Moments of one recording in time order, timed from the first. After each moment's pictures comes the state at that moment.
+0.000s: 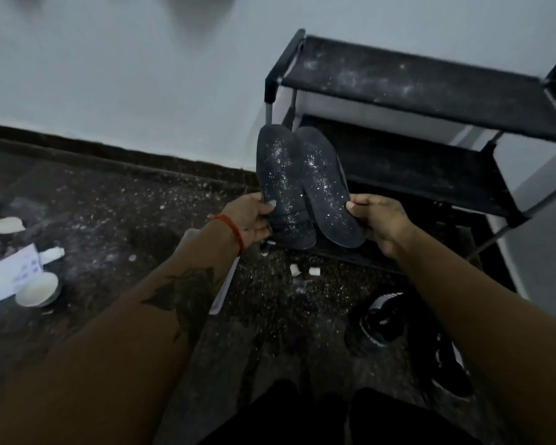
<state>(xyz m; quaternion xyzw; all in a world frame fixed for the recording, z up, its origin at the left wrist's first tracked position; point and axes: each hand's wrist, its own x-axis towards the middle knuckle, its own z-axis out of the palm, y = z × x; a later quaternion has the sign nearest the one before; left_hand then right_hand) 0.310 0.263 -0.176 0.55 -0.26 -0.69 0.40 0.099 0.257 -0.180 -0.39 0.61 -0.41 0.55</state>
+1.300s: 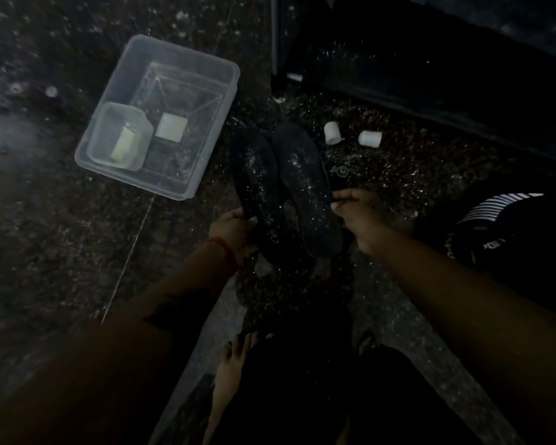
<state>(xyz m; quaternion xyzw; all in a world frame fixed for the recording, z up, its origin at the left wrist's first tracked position) 0.313 0.316 -0.560 0.71 -0.03 -0.63 0.32 0.131 0.261 -0.574 -0.34 0.72 -0.19 0.57</state>
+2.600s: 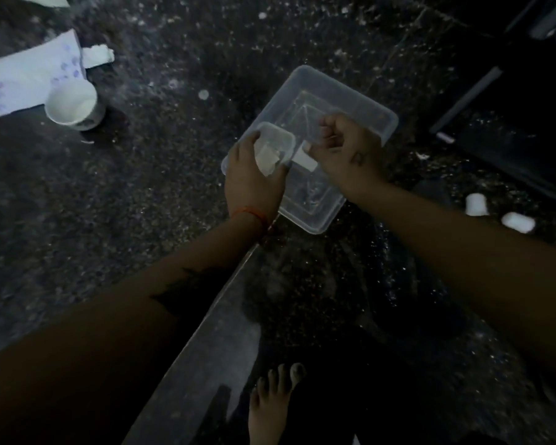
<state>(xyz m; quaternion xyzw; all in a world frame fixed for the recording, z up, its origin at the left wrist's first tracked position) 0.494 0.281 -0.514 0.84 -0.37 -0.20 0.35 0.387 0.192 -0.512 -0.73 0.50 -0.23 0.40</state>
